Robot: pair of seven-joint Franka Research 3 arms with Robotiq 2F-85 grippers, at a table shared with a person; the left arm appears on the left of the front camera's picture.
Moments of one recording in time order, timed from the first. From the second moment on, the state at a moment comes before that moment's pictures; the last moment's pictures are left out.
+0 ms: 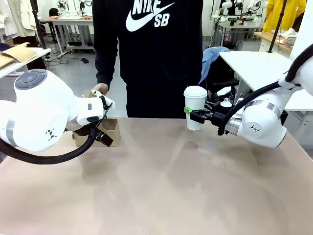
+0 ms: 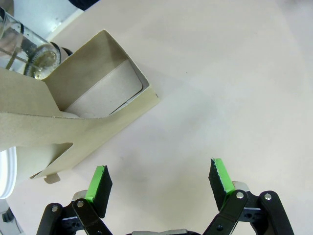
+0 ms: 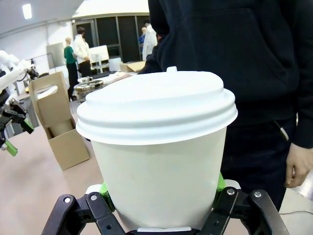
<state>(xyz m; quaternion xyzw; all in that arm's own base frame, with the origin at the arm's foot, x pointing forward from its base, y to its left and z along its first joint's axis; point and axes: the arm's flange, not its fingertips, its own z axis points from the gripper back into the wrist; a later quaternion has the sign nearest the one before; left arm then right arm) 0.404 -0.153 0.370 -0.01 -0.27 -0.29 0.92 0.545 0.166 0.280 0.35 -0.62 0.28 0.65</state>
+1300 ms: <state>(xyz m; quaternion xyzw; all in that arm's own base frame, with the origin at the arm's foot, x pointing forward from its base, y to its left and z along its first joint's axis) 0.404 -0.153 0.370 -0.01 -0.27 -0.29 0.92 0.499 0.167 0.496 0.40 -0.61 0.32 0.60</state>
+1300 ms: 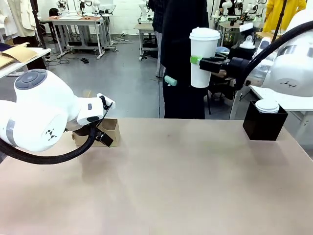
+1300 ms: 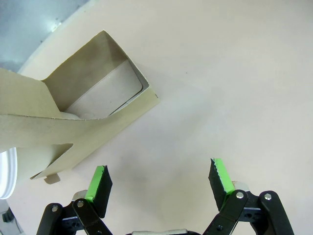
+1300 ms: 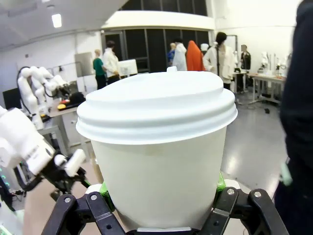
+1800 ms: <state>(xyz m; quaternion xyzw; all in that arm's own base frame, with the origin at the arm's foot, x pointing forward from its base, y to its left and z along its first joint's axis) 0.404 -0.153 0.370 -0.01 -0.27 -0.29 0.92 0.471 0.168 0.505 0.41 -0.61 0.33 0.59</state>
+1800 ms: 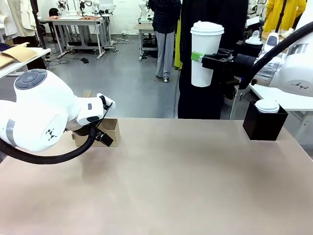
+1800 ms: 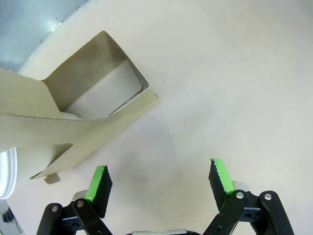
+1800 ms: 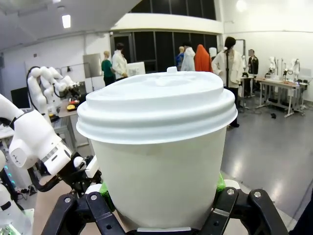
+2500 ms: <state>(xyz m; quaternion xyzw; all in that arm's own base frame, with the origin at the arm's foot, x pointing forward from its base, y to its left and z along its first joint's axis) 0.404 -0.153 0.370 -0.01 -0.27 -0.29 0.92 0.471 0.169 0.504 0.41 -0.61 0.33 0.59</state>
